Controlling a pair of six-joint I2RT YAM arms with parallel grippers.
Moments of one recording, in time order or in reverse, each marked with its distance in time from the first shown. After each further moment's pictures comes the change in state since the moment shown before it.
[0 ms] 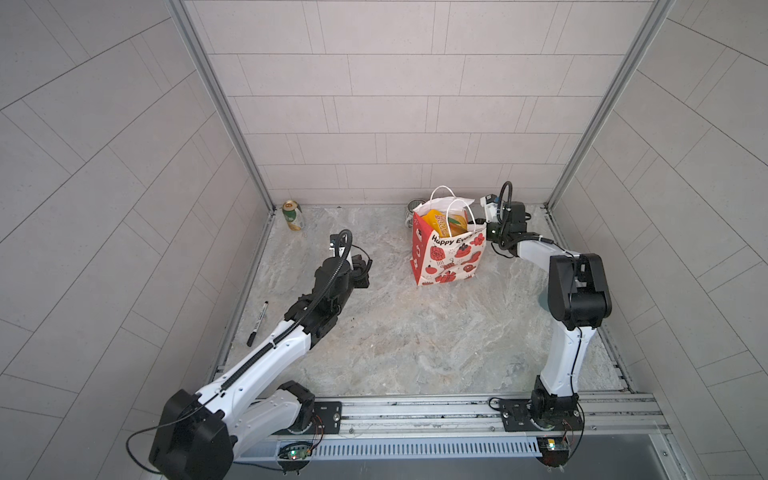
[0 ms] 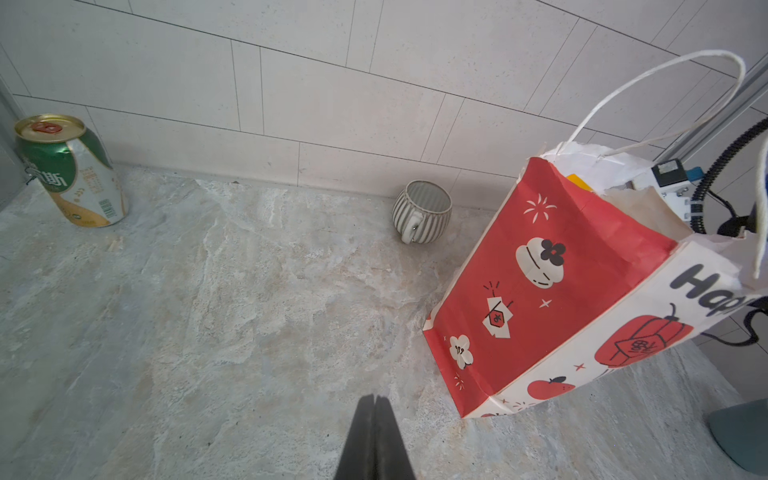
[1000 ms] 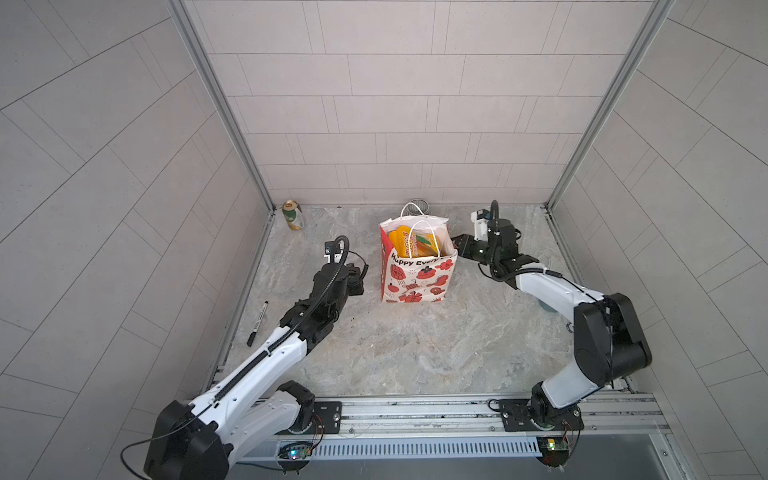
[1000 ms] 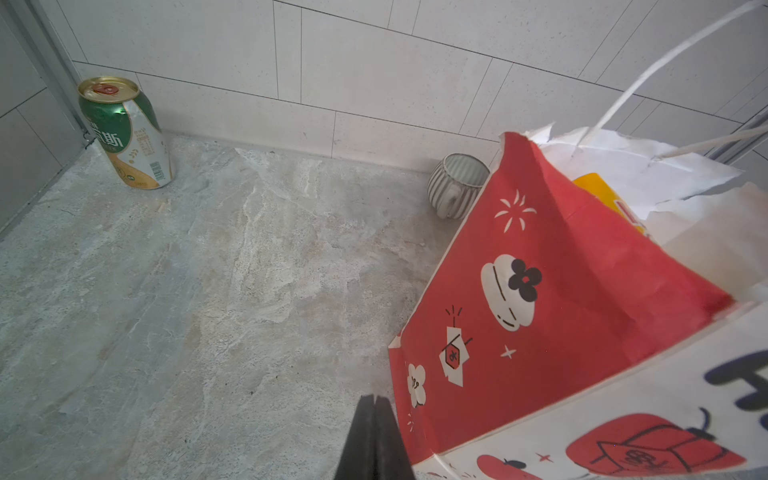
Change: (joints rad) left arm 0.000 -0.031 -0.018 -0.098 -0.045 -0.016; right arm 0.174 -0.438 -0.279 -0.066 0.249 0.218
